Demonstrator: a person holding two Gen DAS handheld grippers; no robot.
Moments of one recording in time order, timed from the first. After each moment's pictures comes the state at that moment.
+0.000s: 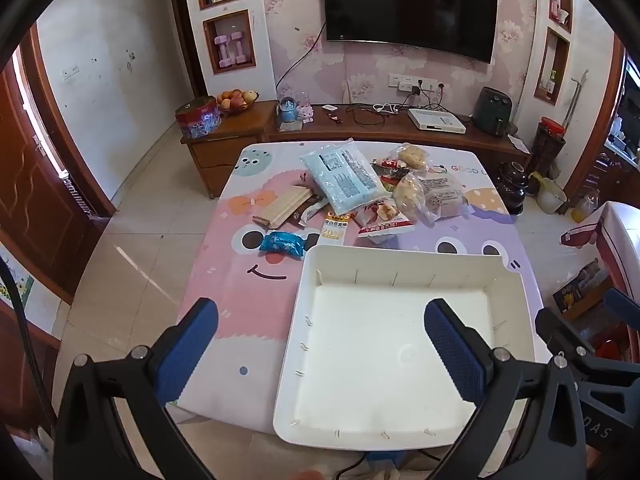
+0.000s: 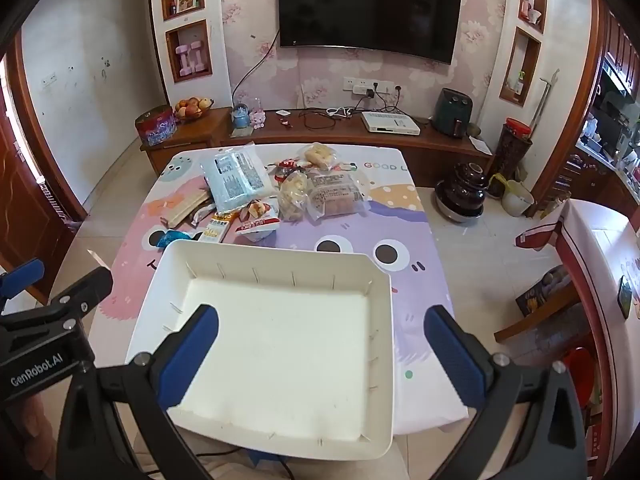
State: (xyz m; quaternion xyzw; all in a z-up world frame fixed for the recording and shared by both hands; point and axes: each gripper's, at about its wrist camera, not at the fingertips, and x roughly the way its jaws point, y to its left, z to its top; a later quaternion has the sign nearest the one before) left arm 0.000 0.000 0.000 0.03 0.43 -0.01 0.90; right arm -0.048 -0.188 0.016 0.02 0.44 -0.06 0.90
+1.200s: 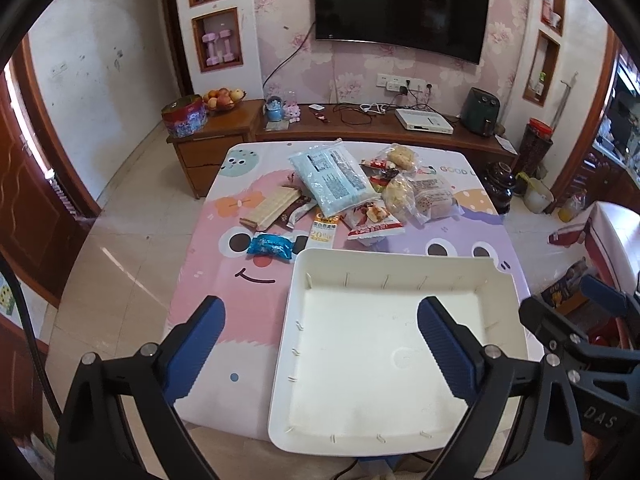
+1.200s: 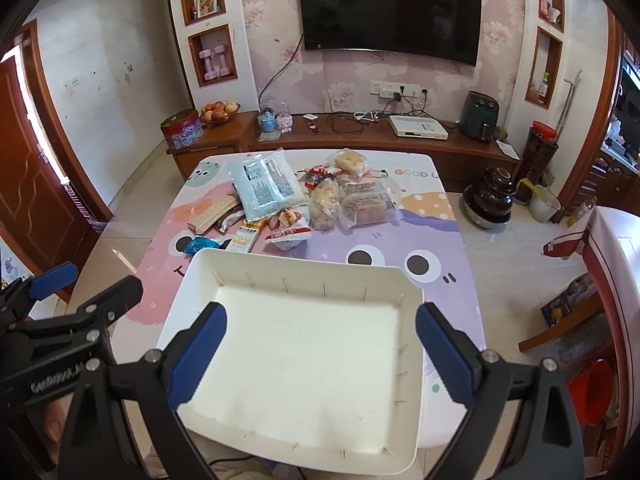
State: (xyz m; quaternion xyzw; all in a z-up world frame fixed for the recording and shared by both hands) left arm 0.012 0.012 -0.005 0.01 0.43 -0.04 0.90; right arm -0.034 -0.181 0.019 0.03 0.43 -0.01 0.90
